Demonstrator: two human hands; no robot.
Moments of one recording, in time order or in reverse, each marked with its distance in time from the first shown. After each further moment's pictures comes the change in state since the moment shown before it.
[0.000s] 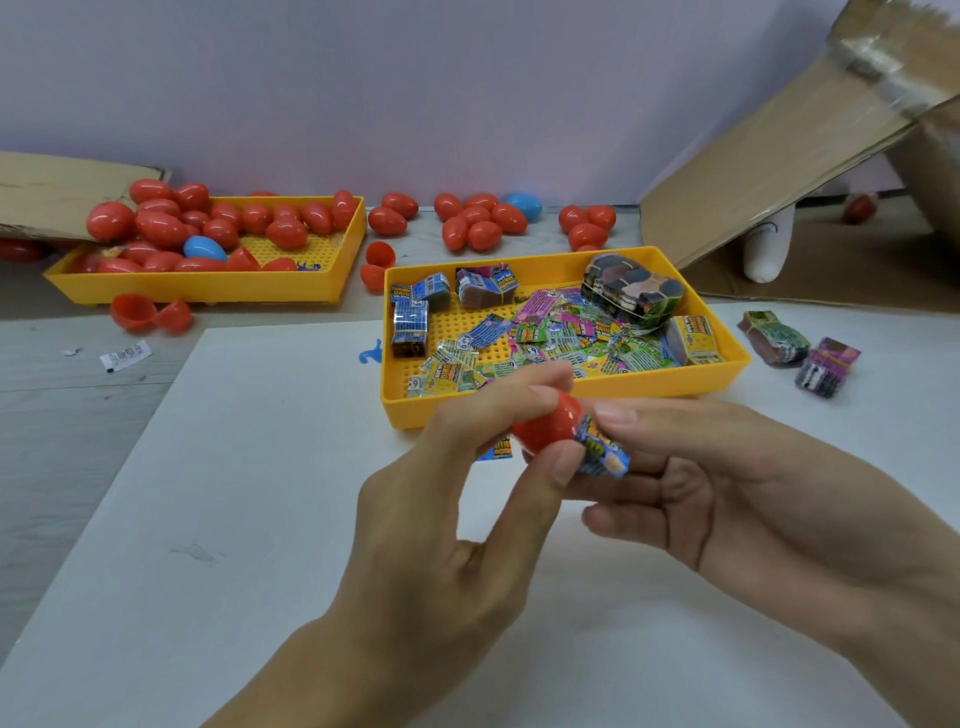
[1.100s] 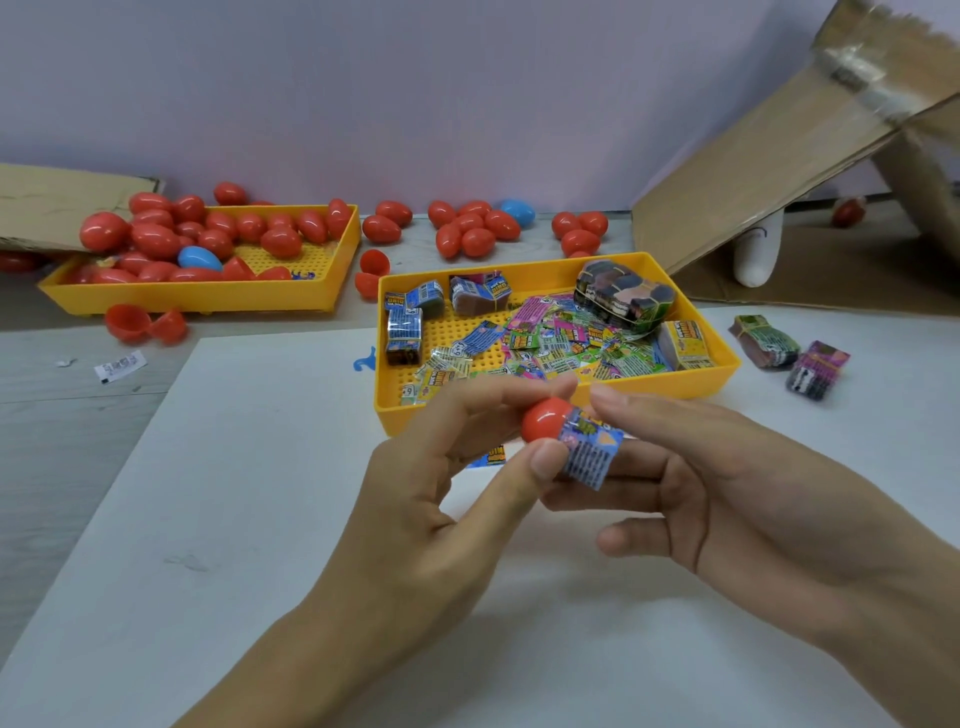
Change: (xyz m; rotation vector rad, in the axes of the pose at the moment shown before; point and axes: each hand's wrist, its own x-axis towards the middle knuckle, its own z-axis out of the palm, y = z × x) left_hand 0.014 -0.017 -0.005 -0.298 -0.195 -0.026; right_hand -0.003 -0.003 0.009 -0.115 0.176 0.045
